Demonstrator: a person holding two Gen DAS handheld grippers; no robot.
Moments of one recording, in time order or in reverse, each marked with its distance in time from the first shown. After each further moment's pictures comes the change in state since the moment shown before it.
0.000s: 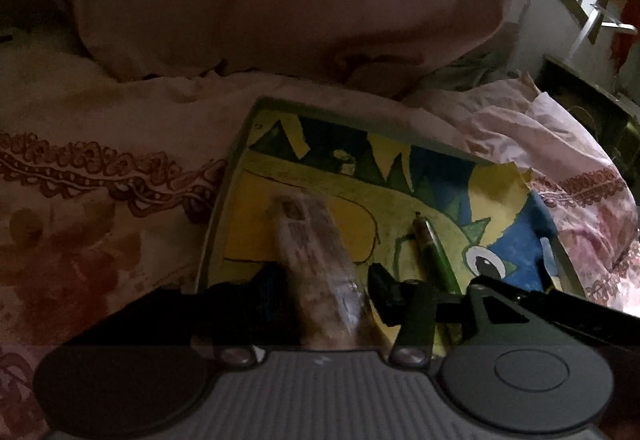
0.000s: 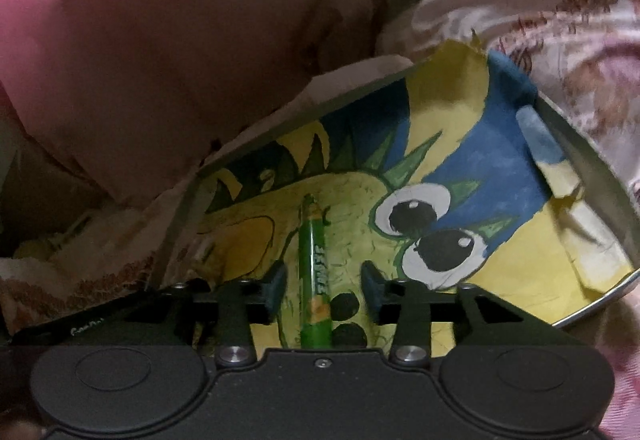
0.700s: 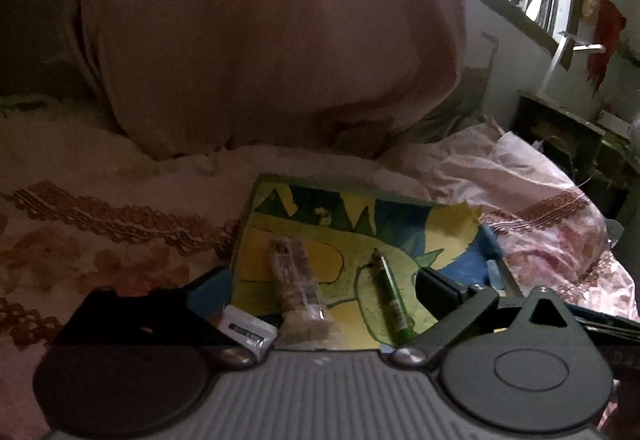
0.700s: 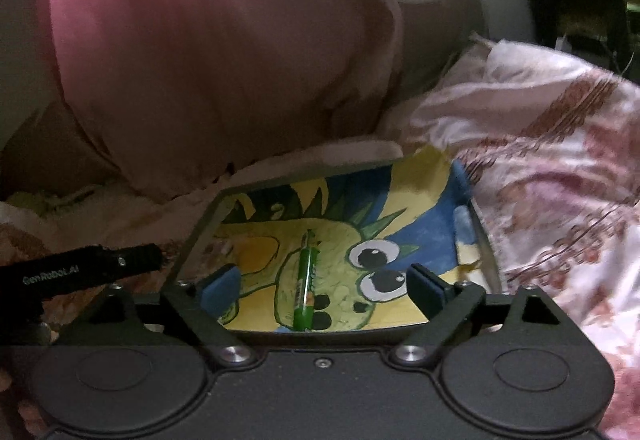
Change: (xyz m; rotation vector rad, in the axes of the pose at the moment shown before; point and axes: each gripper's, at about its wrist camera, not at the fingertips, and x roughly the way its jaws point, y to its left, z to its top) left arm -0.122 -0.035 -0.007 0.054 -0.168 0.039; right arm -0.133 0.022 -0.012 -0.238 -0.151 -0.075
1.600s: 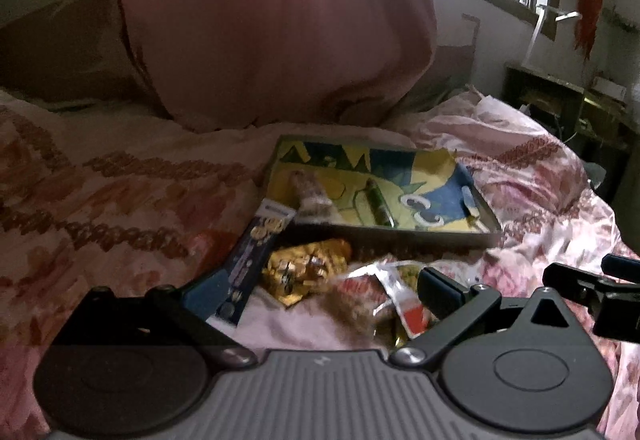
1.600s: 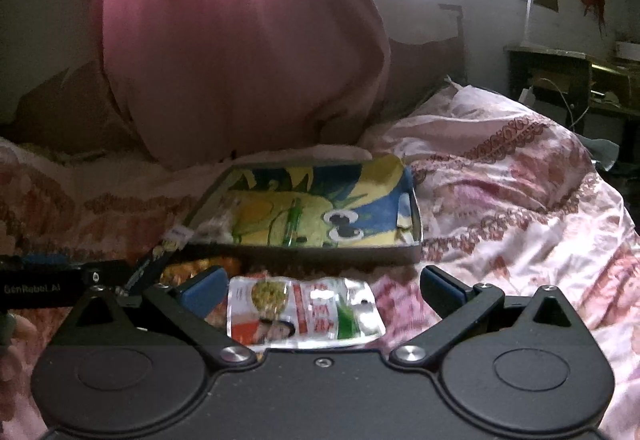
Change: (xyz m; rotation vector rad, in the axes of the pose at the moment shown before) left arm -0.138 -0.027 -0.090 0.069 0.022 0.089; right arm -0.143 0.023 -0.072 -0.143 -0.030 -0.088
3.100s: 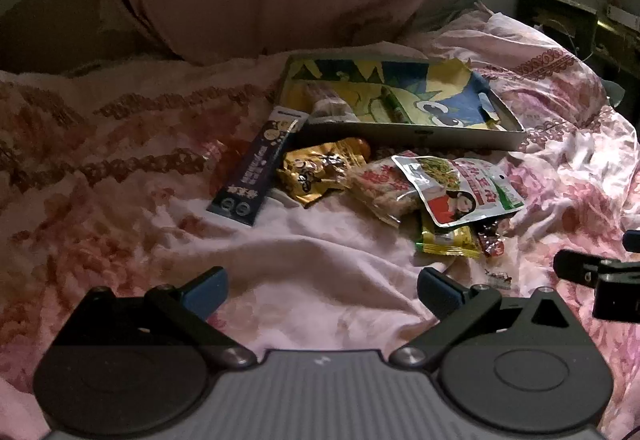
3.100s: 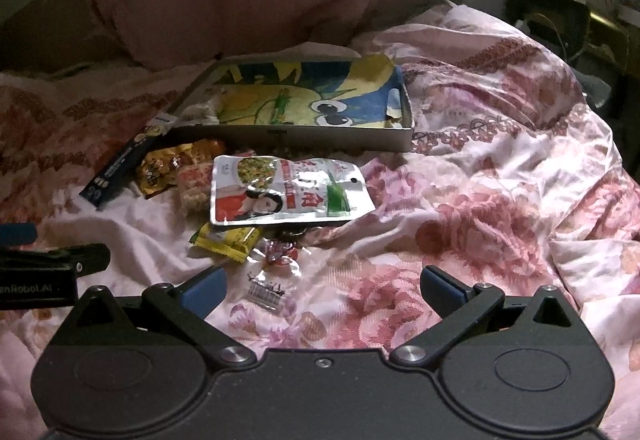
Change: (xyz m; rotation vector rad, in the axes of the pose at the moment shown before) left arm 0.013 -0.002 -0.041 0.077 0.207 0.056; right arm 0.014 0.005 -0.041 -0.008 0.246 -0.085
